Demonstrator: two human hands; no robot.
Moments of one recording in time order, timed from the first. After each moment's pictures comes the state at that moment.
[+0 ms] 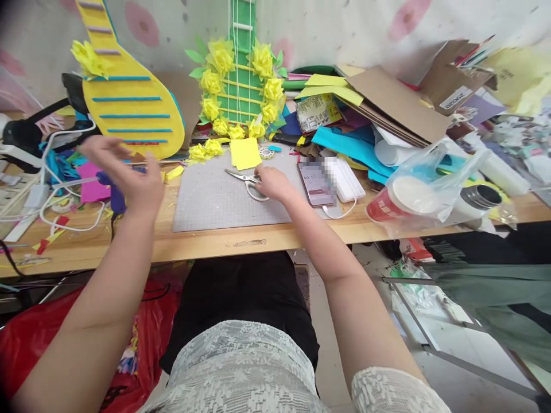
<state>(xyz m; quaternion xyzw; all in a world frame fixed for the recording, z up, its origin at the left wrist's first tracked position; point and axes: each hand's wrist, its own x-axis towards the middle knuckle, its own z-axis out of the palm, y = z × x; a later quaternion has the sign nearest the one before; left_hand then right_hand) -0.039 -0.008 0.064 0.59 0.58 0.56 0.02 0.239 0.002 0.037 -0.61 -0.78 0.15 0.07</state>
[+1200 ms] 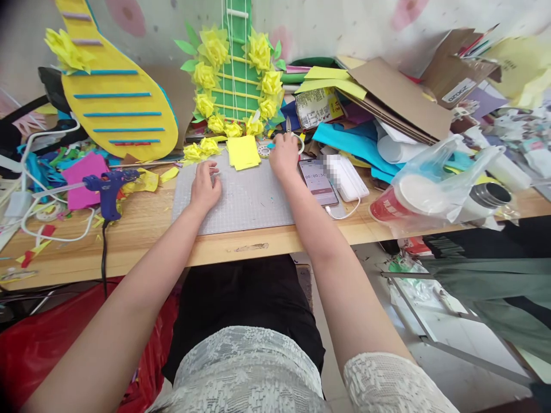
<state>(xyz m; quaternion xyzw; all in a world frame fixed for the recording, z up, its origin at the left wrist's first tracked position) 0.027 0.040 -0.042 0.73 0.50 0.45 0.12 0.262 0.081 0.004 -0.71 -0.66 0.00 0.26</state>
